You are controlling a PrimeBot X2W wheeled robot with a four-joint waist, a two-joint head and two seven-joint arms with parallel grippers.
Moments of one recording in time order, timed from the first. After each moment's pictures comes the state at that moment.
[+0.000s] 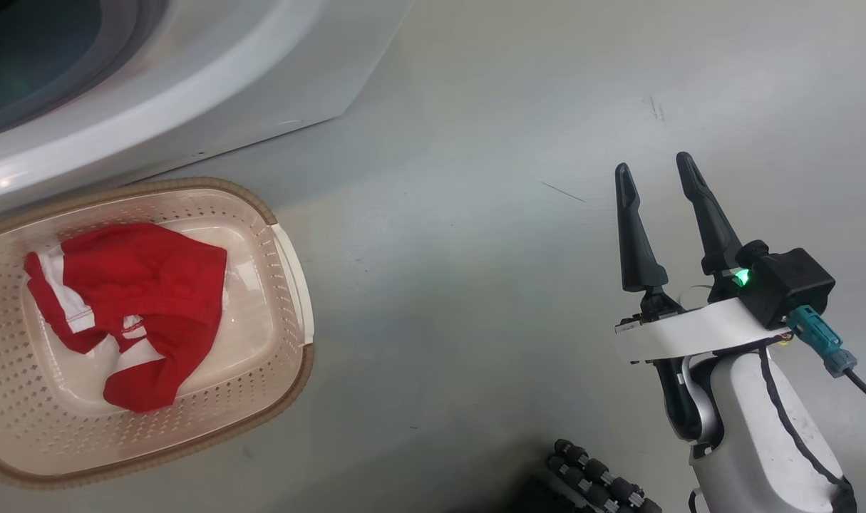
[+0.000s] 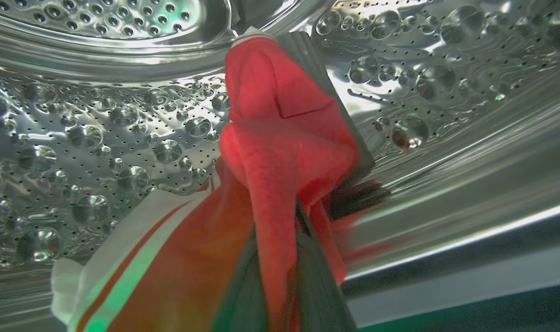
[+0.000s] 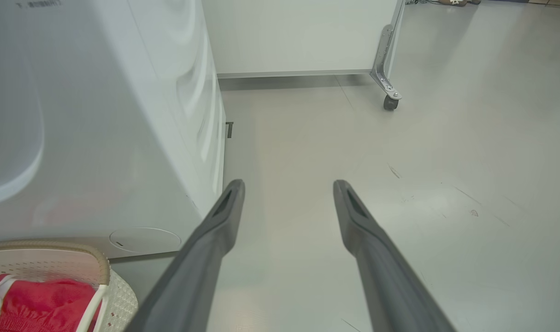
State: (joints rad) left arm -1.04 0.45 -0.18 0.54 -0.18 0.03 0.52; right arm -0.25 -0.04 0.23 0.05 0.31 0.00 -0.25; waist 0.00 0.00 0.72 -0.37
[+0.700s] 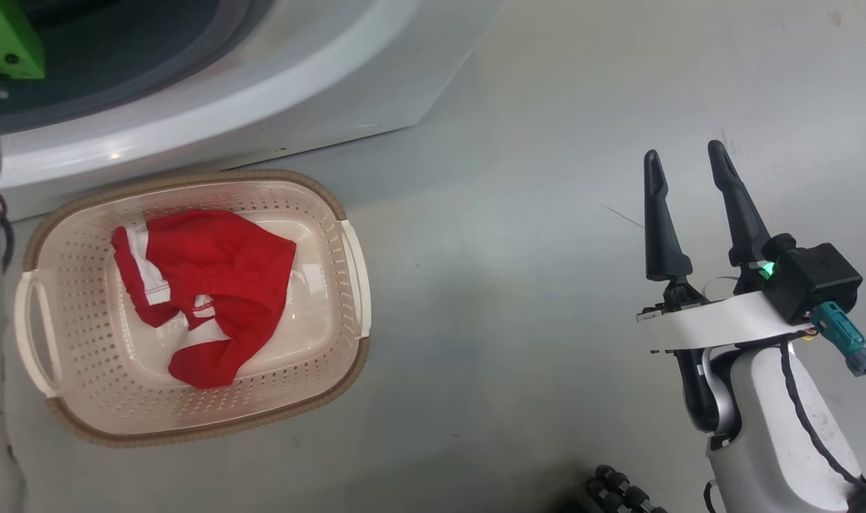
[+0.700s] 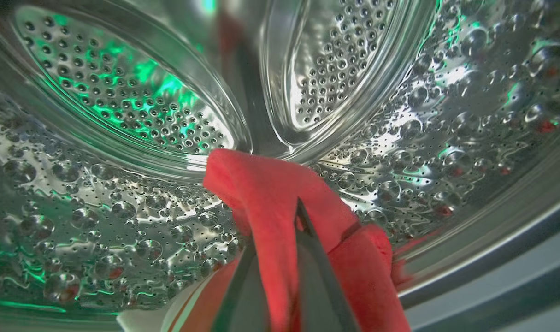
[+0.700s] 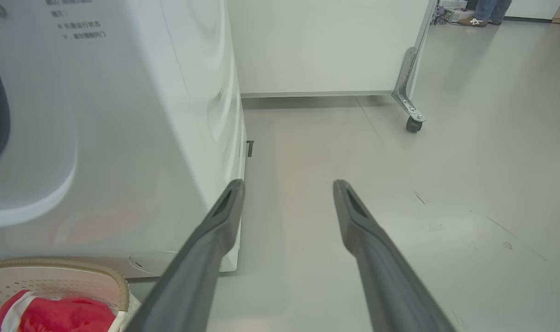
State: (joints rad) left arm -1.00 0.29 -0.14 0.46 -0.26 0.05 0.14; right arm -0.25 -0.04 0.18 0.04 0.28 -0.01 -0.25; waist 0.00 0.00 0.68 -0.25
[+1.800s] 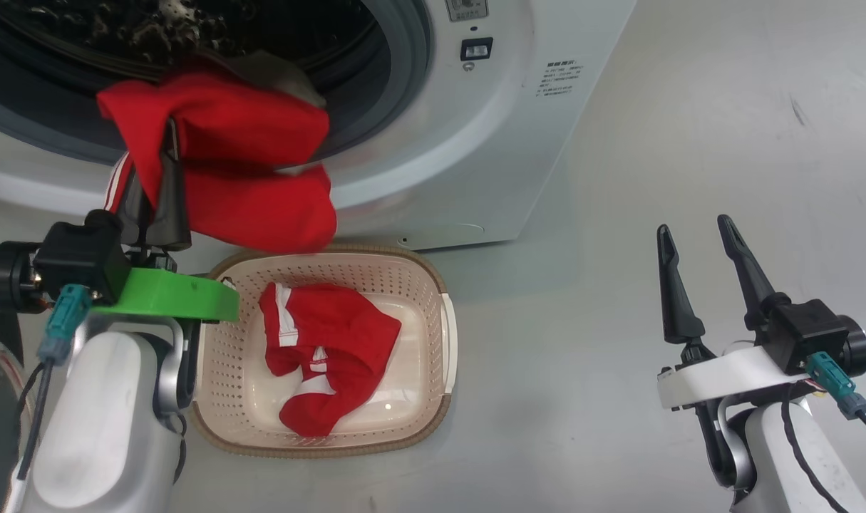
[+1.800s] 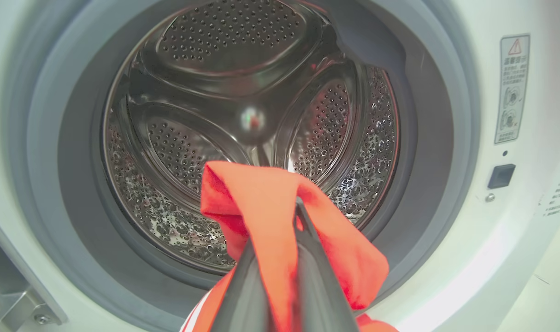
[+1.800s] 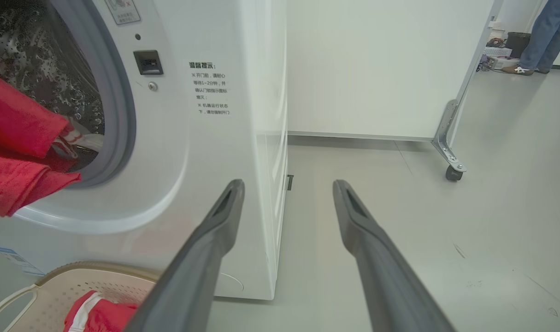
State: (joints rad) left arm -0.44 0.12 -0.19 0.17 -0.30 0.06 -0.24; right arm -0.13 -0.10 0.16 0.08 0.23 -0.01 -0.25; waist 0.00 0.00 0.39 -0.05
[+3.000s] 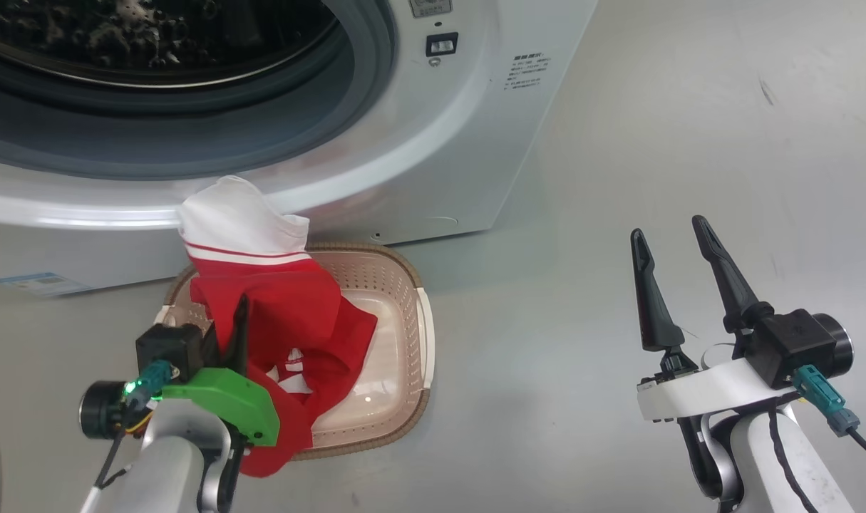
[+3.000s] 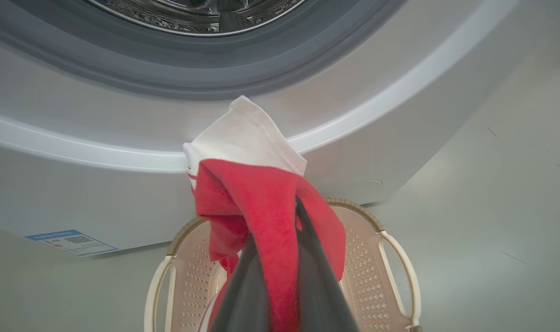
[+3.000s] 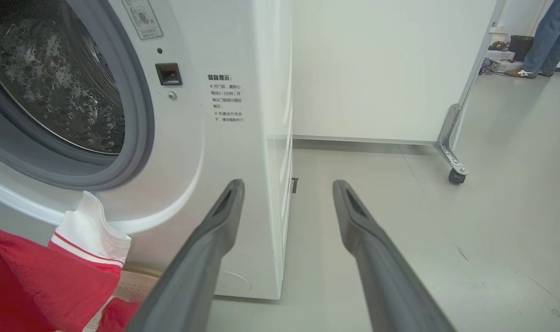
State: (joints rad) left arm -0.23 0.09 -0.26 0.35 -0.38 0.04 -0.09; right arm -0.09 -0.09 0.21 -0.02 0.22 -0.01 -0.23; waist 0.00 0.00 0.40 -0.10
